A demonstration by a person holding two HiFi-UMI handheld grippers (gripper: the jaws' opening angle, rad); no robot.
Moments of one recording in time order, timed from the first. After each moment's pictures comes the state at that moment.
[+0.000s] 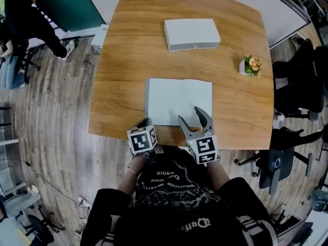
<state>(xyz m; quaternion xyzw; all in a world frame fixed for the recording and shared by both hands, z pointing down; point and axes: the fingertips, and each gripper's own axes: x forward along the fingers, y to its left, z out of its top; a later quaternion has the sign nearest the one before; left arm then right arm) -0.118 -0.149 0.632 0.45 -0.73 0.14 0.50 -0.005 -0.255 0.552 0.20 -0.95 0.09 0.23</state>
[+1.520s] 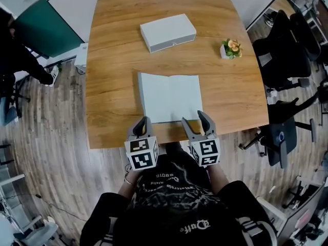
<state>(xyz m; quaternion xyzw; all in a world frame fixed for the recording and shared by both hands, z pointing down) -0.105 -0.165 0.530 0.60 -0.71 0.17 0.33 0.046 -0.228 0.544 0.35 -0.90 0.13 0.22</state>
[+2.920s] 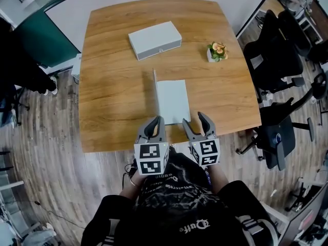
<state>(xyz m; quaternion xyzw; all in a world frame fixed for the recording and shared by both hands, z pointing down) 0.000 -0.208 0.481 0.68 -0.67 0.13 0.26 0.108 -0.251 0.535 0.36 -0.90 0.11 0.20</state>
